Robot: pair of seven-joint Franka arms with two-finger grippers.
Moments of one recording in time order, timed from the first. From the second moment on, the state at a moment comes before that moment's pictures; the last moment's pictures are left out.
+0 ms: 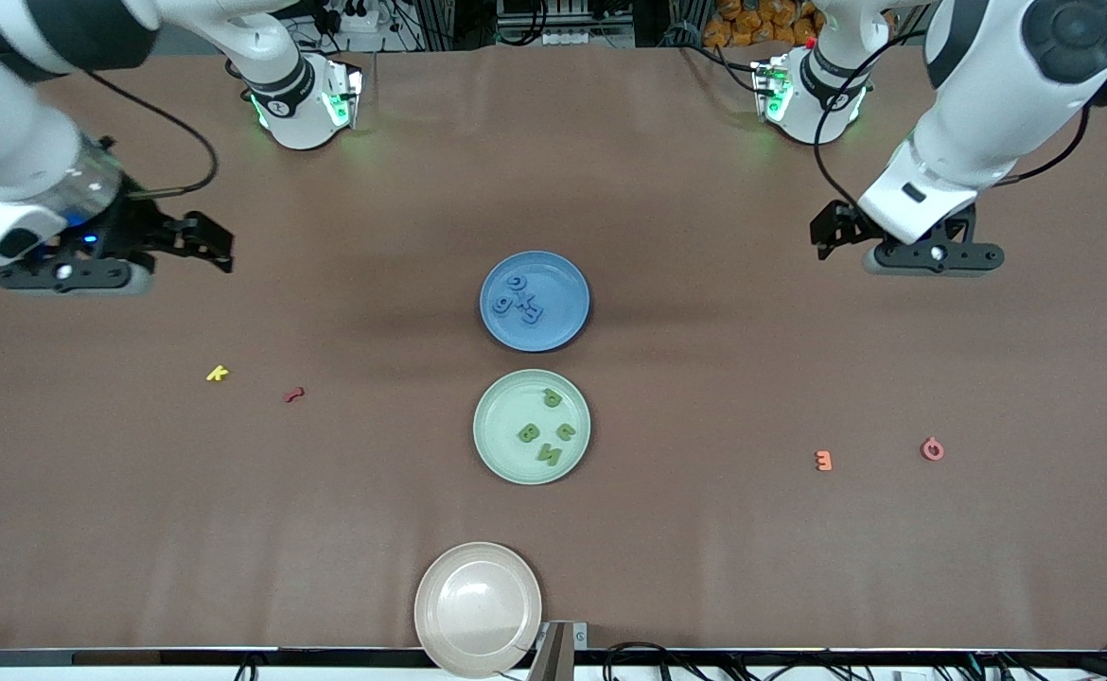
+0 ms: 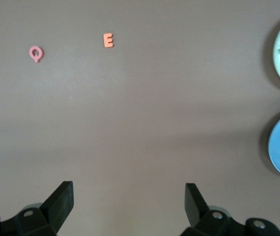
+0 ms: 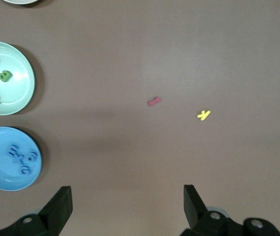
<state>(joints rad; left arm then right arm) 0.11 -0.11 -0.40 -1.91 -0.03 1.80 -0.20 0.18 0.01 -0.01 -1.66 0.02 1.63 0.15</state>
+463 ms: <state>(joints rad) 0.16 -0.10 -0.38 -1.67 -0.05 1.69 -0.11 0.18 0.01 -0.14 -1.66 0.02 1.64 -0.10</state>
